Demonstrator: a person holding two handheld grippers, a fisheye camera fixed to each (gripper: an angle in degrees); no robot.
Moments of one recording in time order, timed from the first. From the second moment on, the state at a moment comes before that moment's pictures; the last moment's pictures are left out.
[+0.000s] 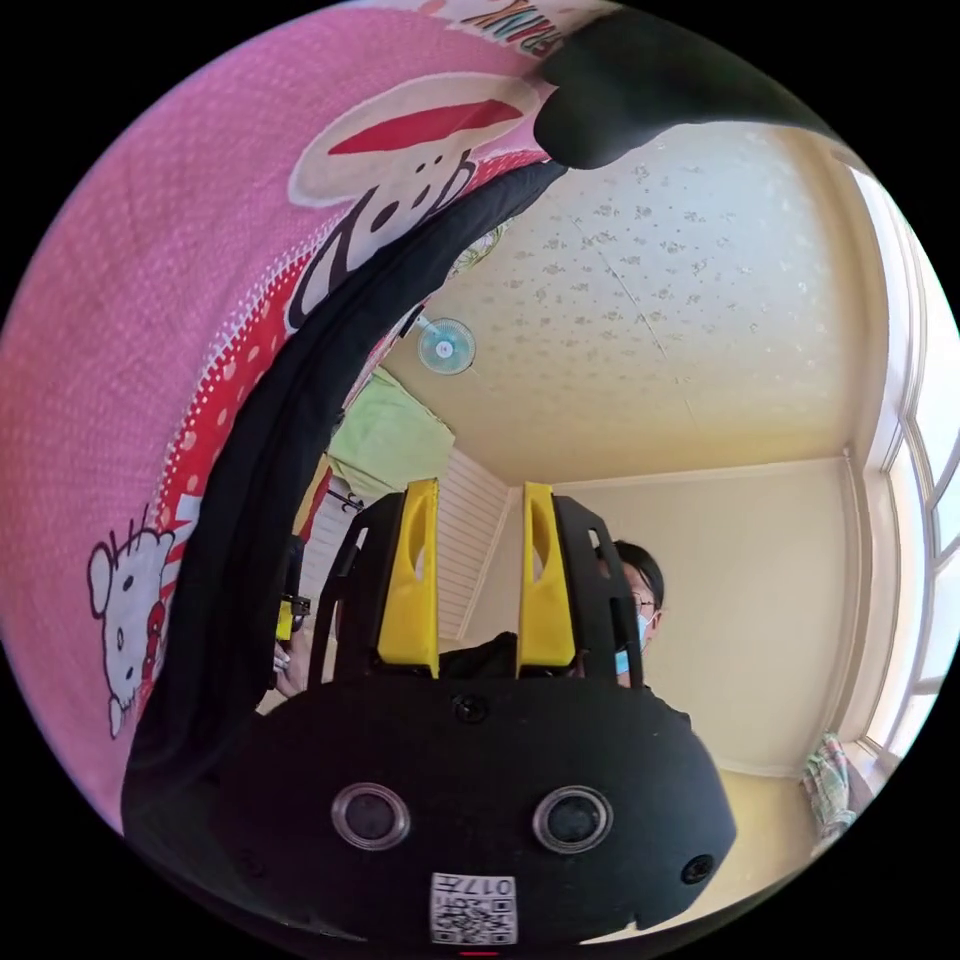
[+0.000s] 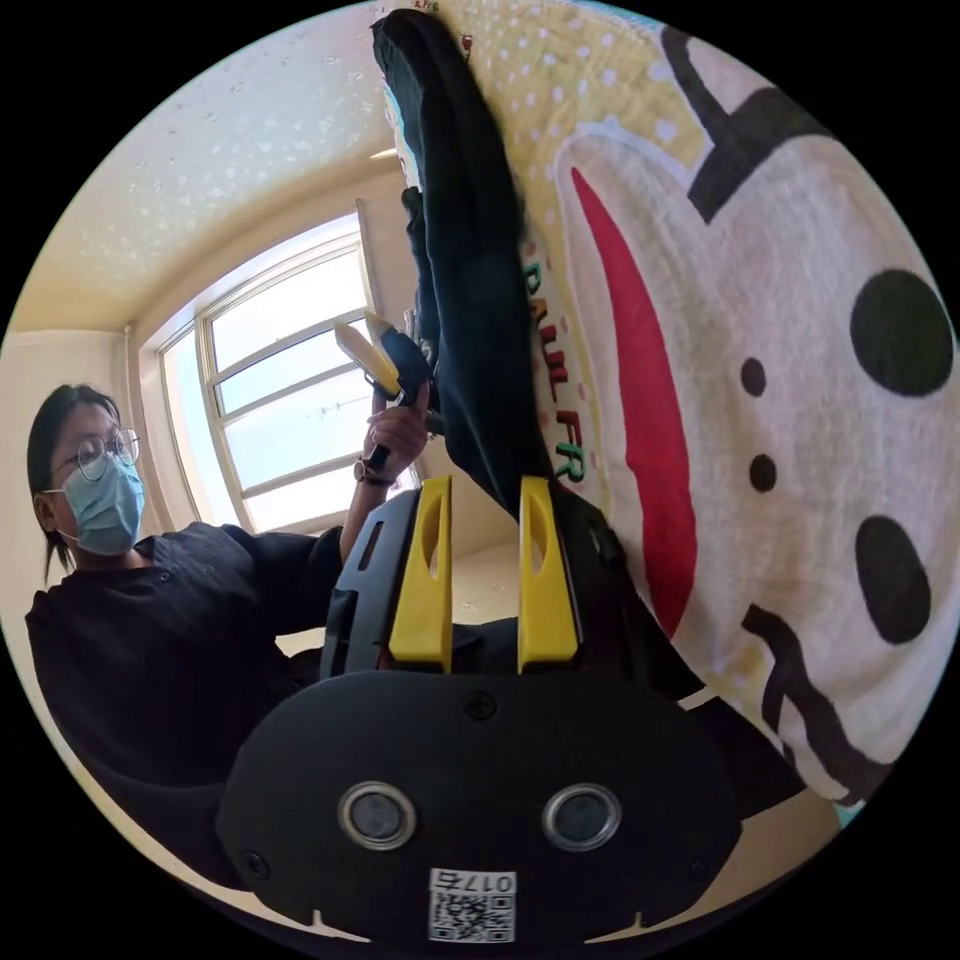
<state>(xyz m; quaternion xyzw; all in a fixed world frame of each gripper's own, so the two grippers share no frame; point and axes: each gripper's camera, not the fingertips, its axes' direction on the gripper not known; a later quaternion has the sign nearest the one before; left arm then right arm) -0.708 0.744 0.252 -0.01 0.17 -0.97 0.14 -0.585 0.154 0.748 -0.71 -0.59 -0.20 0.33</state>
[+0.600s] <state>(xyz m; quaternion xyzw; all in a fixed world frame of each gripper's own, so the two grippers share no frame) -0.534 0.701 0.266 -0.48 0.24 -0.80 0.25 -0.578 0.192 0.719 -0.75 -0.55 -0.22 0.29</state>
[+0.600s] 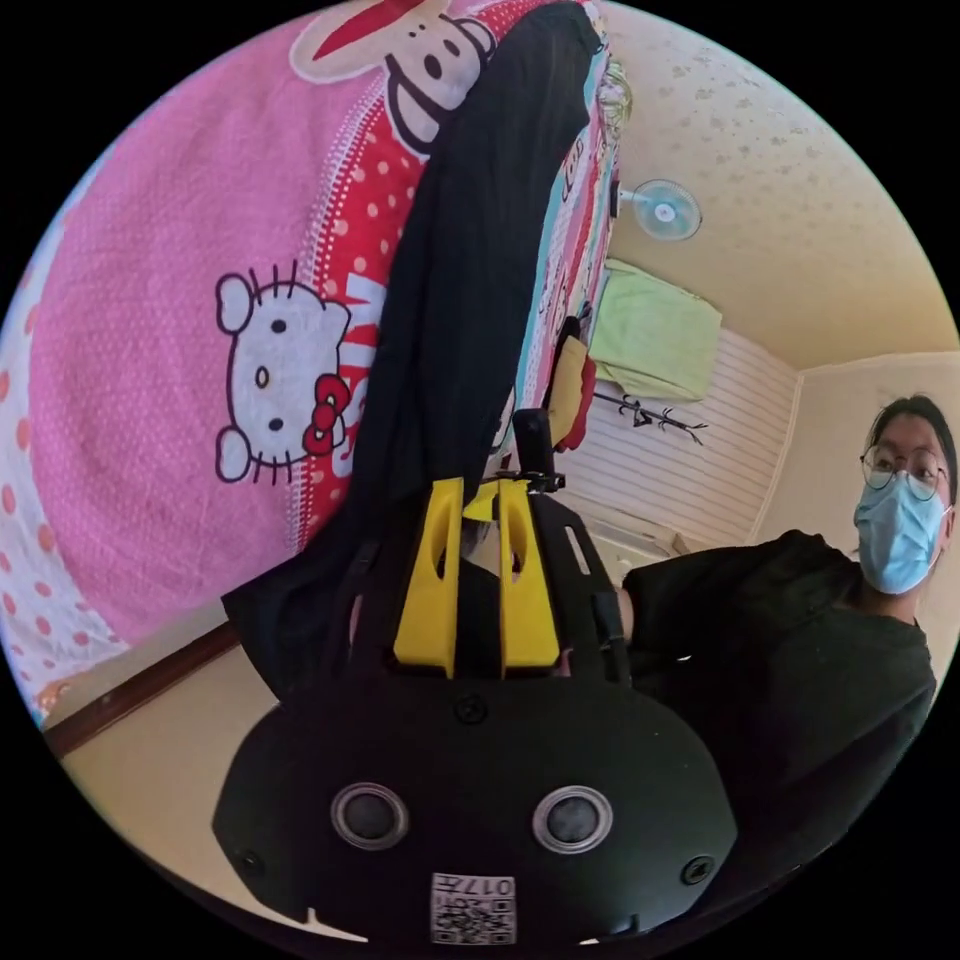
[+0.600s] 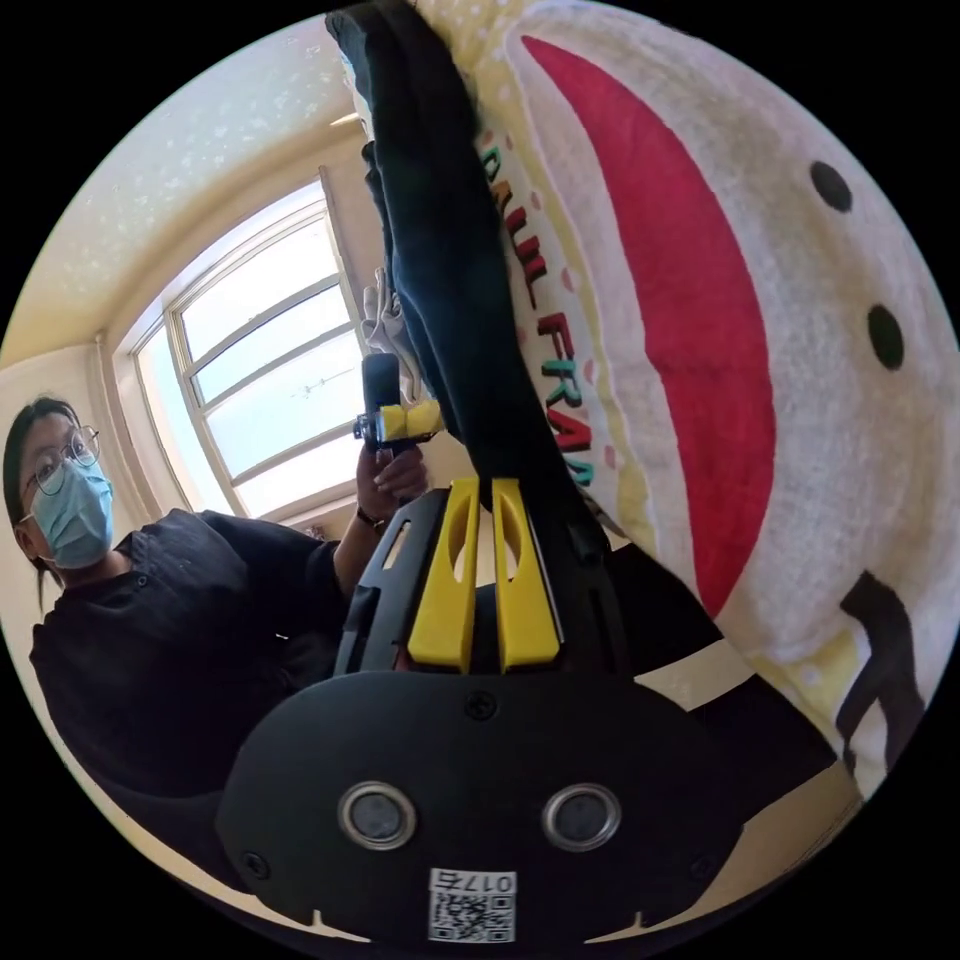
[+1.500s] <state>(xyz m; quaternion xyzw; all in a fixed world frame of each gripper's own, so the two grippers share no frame) -0.514 0.931 0.302 -0.47 0.19 -0.79 0.34 -0.656 0.215 0.748 -0.63 -0.62 -0.26 0.39</state>
